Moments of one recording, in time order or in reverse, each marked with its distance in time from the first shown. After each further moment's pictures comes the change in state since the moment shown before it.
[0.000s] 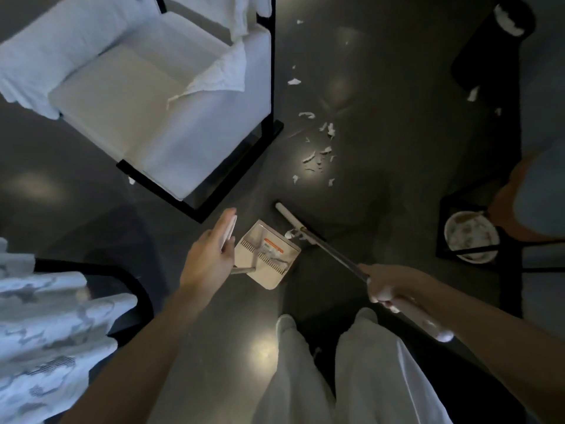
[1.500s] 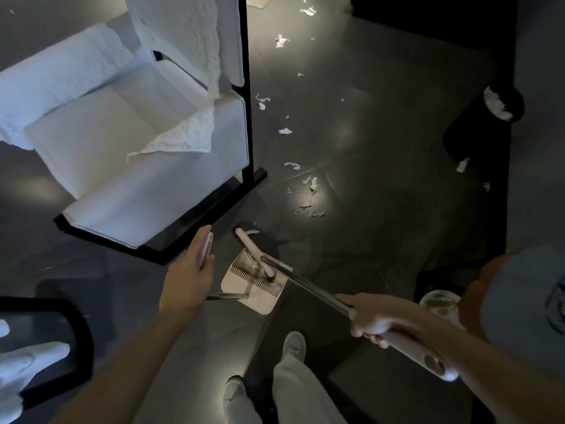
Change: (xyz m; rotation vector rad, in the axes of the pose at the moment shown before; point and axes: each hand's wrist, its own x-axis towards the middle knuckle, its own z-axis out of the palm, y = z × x) left_hand 0.135 0.131 0.064 -0.182 0.132 -0.188; right_hand 0.028 0.066 -0.210 0.020 -0.114 -0.024
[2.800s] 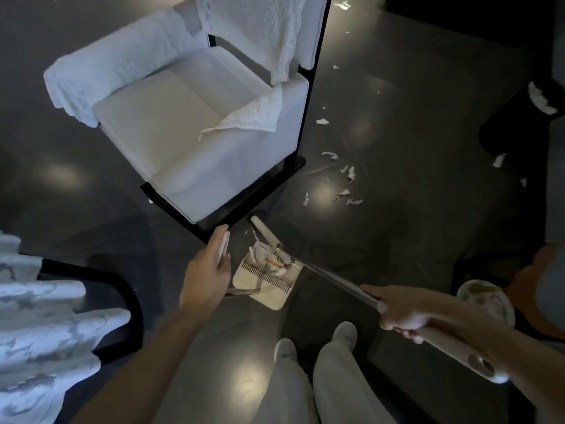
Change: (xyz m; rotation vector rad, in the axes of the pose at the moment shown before) left_hand -0.046 -0.130 -0.110 0.017 0.036 -0.047; right_hand -0.043 -0.115 0.116 -0.072 0.020 -0.020
